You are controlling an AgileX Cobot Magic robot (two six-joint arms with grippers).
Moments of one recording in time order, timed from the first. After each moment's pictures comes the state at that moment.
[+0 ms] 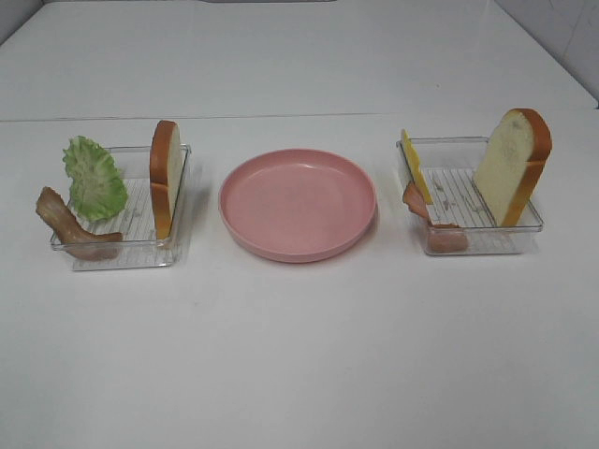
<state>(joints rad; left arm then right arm) -0.03 -0.01 -0.50 -0.06 1.05 0.06 0.00 0.00 -0.50 0.10 1.07 -0.09</state>
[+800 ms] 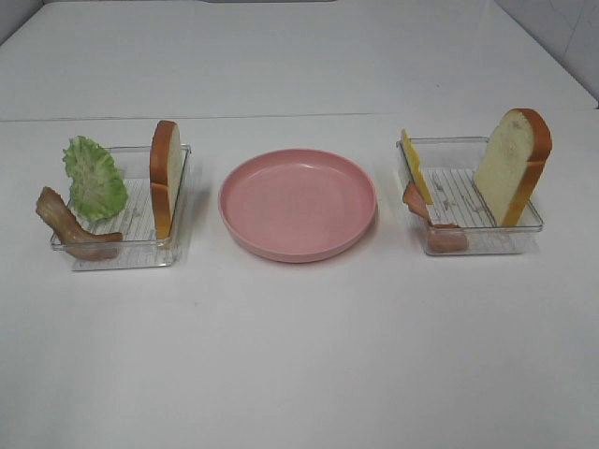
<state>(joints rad) -0.03 0.26 -0.63 -0.08 0.90 0.06 0.00 0.00 -0.50 0.10 1.07 -0.09</state>
